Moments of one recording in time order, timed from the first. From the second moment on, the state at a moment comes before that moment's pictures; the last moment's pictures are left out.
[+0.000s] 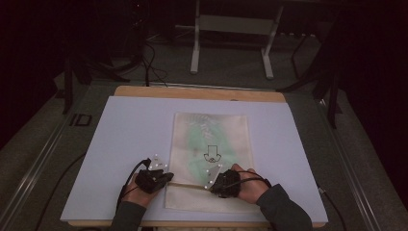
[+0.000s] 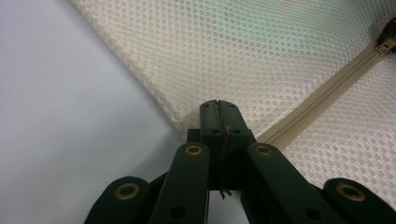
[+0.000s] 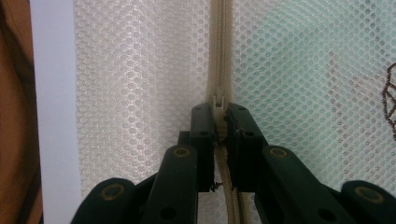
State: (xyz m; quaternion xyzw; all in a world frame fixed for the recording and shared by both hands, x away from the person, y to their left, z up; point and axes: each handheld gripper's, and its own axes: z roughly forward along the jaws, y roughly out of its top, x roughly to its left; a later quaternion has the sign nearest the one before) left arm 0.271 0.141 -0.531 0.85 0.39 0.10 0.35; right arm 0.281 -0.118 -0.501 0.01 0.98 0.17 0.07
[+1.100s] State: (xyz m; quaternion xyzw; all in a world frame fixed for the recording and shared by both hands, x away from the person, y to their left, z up) left arm 0.271 0.141 -0.531 0.85 0.39 0.10 0.35; right arm 0.283 -0.143 -0.500 0.03 0.98 0.16 0.07
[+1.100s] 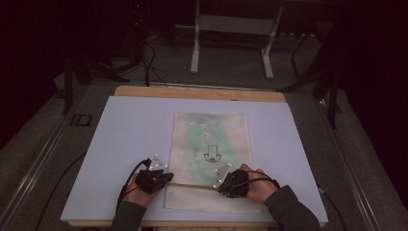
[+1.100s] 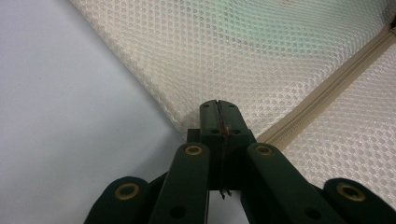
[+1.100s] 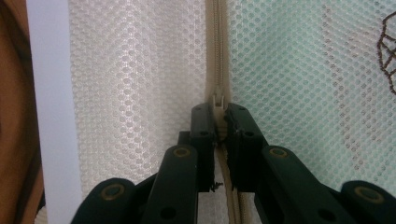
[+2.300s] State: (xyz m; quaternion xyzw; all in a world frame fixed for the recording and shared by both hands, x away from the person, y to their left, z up) left arm 0.271 0.141 -0.531 0.85 0.39 0.10 0.35; right arm 0.282 -0.165 -0.500 0.05 0.98 0.16 0.06
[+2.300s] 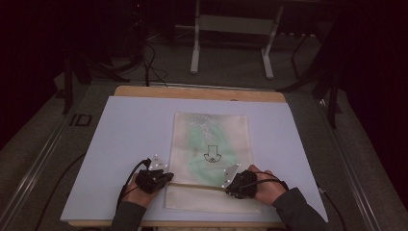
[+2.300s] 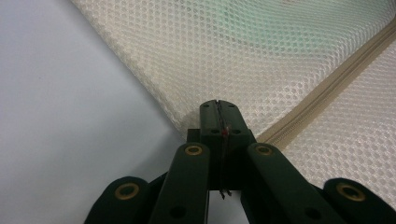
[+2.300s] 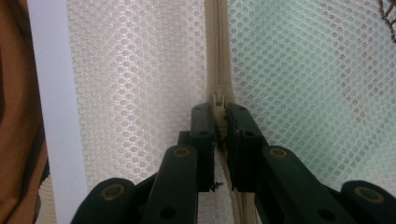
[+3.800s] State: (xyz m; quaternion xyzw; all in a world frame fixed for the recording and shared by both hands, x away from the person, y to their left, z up) left arm 0.271 0.140 -0.531 0.85 0.39 0.11 0.34; right arm 0.282 -0.196 -0.496 0.08 0.98 0.16 0.07
